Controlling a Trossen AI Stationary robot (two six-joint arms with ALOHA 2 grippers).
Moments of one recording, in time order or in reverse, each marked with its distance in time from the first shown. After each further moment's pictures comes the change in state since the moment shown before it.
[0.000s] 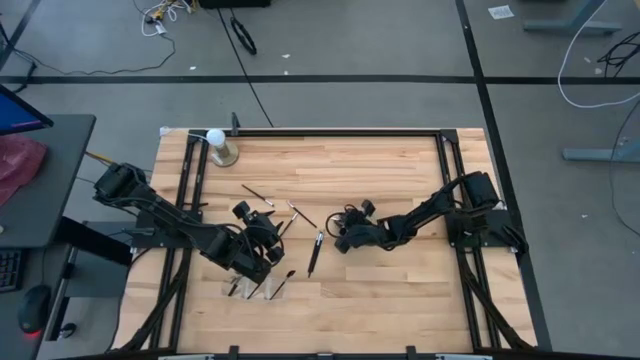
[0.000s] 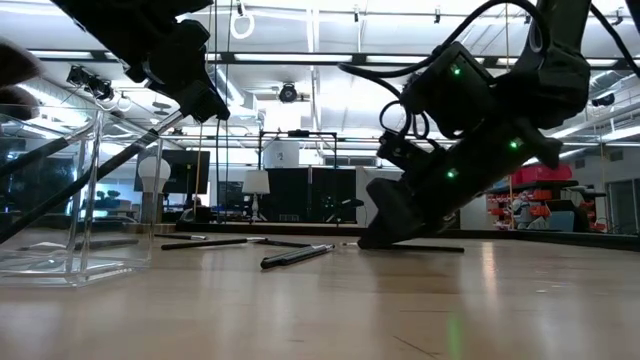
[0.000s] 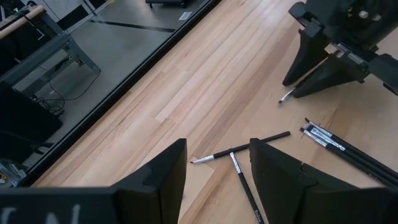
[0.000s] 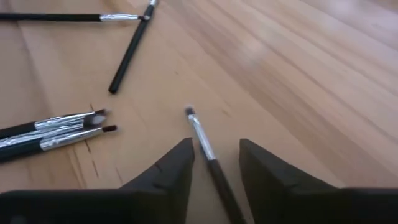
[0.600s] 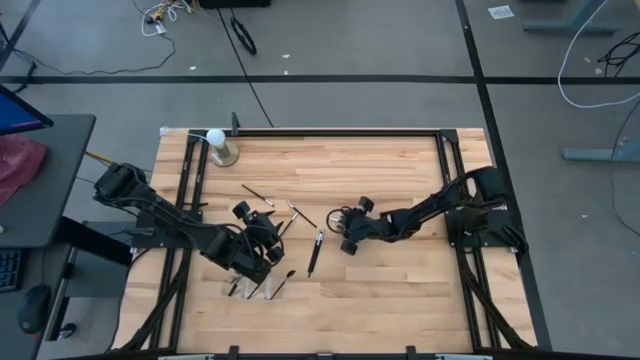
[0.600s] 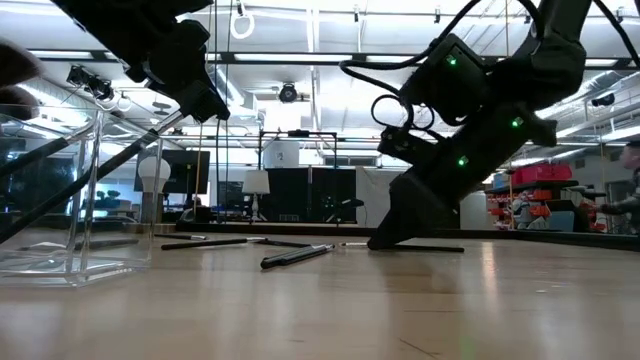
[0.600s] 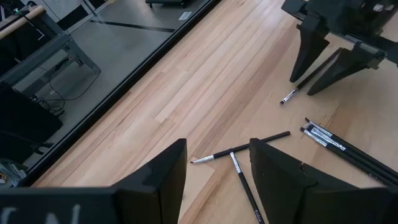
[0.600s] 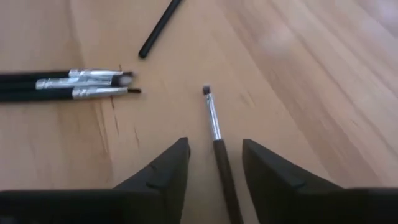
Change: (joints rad) left arm 0.000 0.000 0.000 -0.001 0.000 0.001; right arm -0.034 -0.138 -0.004 -0.143 -0.181 -0.184
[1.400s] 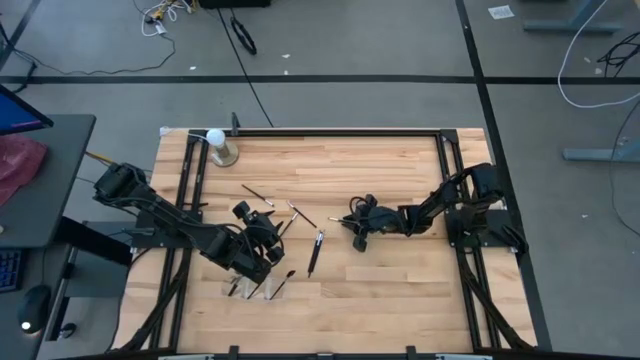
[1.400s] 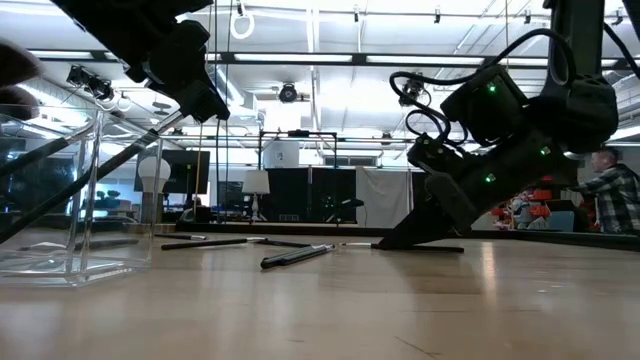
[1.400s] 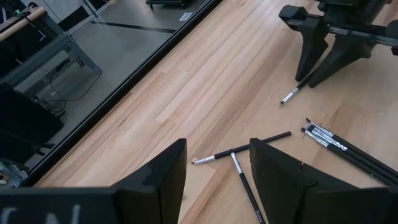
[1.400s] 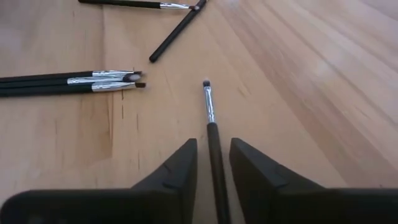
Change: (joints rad) left arm 0.000 0.000 0.000 -0.001 -0.003 0.003; right arm -0.108 0.064 -0.266 0.533 -0.179 -0.083
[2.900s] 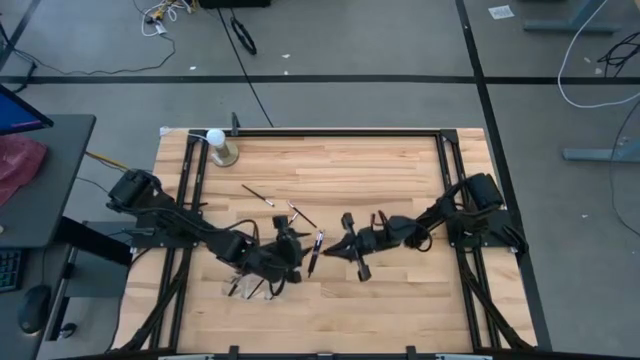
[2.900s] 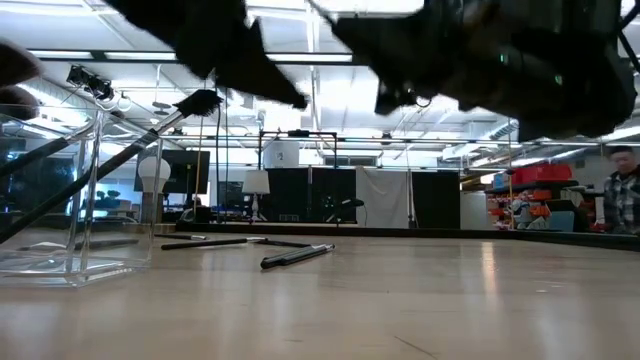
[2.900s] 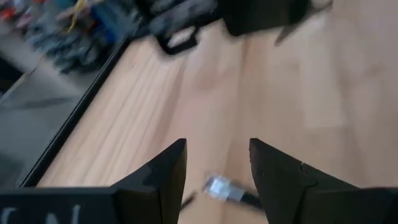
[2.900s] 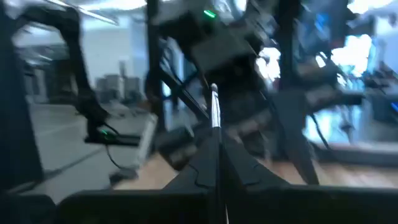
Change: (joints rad) left arm 0.040 0.149 -0.001 0.711 0.282 0.736; right arm 0.210 0.010 0.157 0.715 -0.301 -0.223
